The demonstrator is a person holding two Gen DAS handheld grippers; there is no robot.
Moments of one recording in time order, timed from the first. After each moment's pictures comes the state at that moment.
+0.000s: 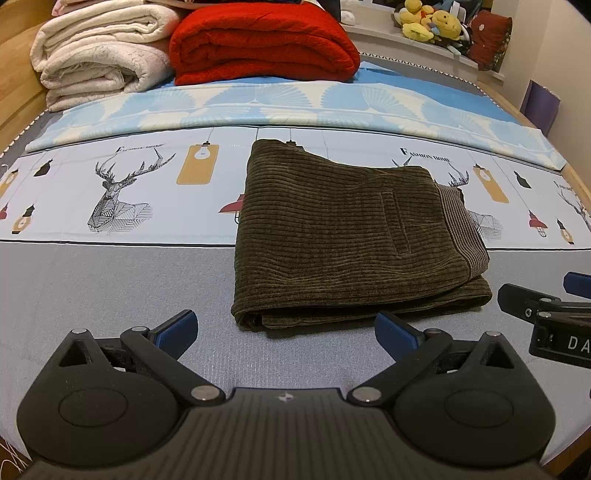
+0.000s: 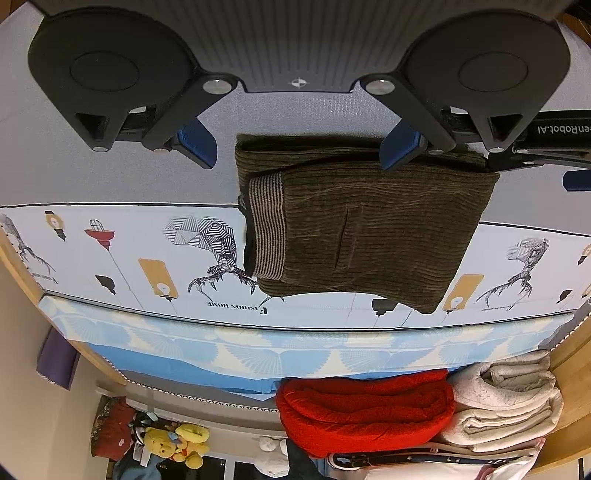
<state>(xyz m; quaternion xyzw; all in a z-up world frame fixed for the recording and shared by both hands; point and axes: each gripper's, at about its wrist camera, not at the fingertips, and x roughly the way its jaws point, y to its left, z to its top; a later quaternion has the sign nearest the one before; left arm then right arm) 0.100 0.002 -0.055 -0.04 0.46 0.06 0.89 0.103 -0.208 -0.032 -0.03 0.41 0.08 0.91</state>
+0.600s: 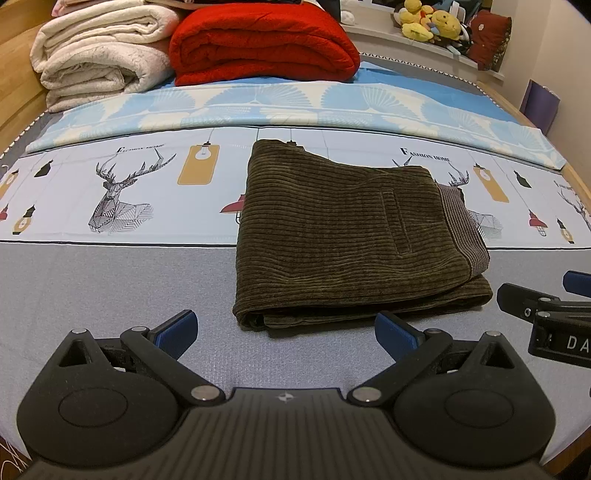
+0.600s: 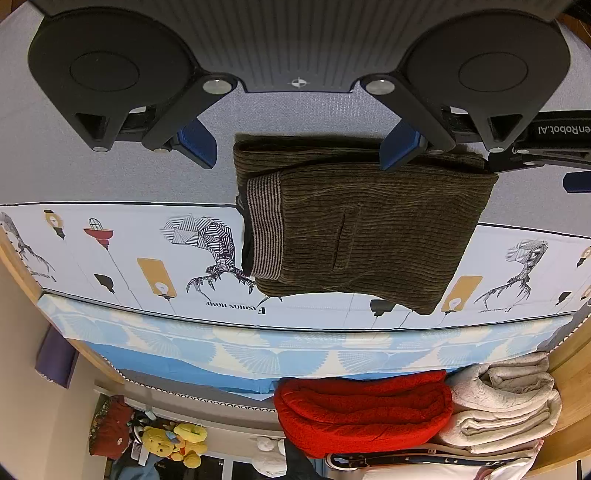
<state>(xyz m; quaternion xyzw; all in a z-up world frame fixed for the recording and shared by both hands) 0.100 0.004 -0.056 -0.03 0.45 0.06 0.89 0.104 -0.207 -0.032 -0.03 0.41 0.08 0.91</state>
